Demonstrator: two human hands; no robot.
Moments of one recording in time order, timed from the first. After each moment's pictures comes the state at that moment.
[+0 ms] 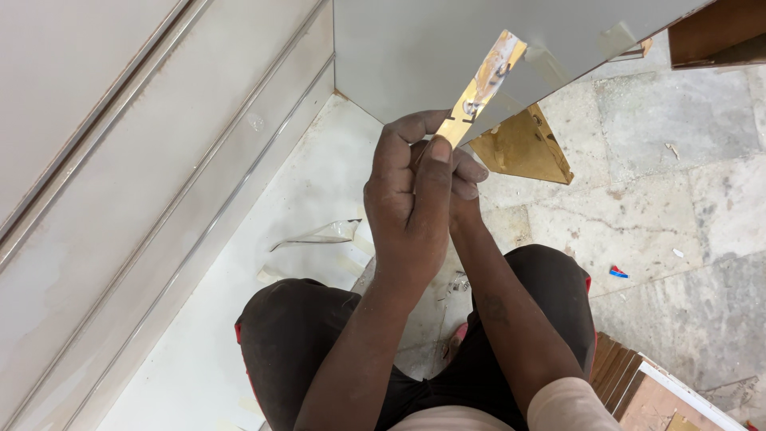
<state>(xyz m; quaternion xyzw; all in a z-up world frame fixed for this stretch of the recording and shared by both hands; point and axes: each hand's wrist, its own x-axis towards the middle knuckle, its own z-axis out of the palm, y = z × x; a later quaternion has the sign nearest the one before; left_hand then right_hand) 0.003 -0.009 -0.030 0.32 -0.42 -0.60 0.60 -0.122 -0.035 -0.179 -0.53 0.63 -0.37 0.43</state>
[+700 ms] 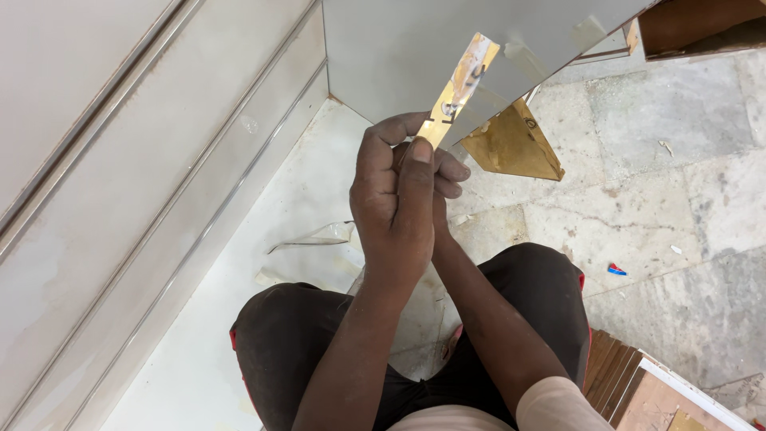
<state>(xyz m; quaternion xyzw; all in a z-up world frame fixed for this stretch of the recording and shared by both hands) 0.003 0.002 -0.023 0.33 -0.43 -0.58 0.61 -0.067 -0.010 -0.159 0.25 -0.18 -0.65 0.70</state>
